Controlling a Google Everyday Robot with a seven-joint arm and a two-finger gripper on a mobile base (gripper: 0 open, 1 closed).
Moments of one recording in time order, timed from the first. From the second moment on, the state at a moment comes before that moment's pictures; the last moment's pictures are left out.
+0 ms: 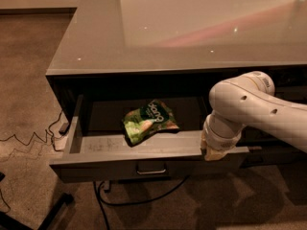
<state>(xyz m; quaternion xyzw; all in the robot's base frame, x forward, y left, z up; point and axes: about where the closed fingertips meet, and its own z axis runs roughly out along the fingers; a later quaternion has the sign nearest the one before) 0.473 -0.182 0.671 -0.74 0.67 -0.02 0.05</state>
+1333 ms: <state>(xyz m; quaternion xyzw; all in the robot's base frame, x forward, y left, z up) 0.446 -0.192 0.680 -0.73 0.68 -0.04 0.05</state>
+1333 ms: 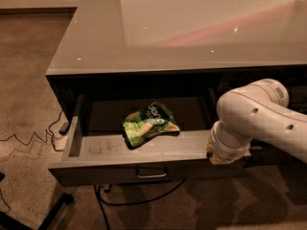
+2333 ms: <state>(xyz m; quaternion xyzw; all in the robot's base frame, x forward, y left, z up) 0.443 -0.200 0.677 -0.72 0.69 -0.01 0.07</state>
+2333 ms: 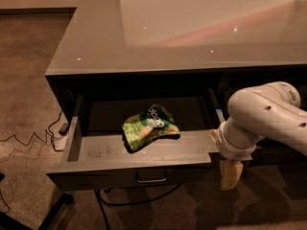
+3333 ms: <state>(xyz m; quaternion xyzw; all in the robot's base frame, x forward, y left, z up) 0.485 -0.175 0.700 -0.76 0.63 0.06 0.17</state>
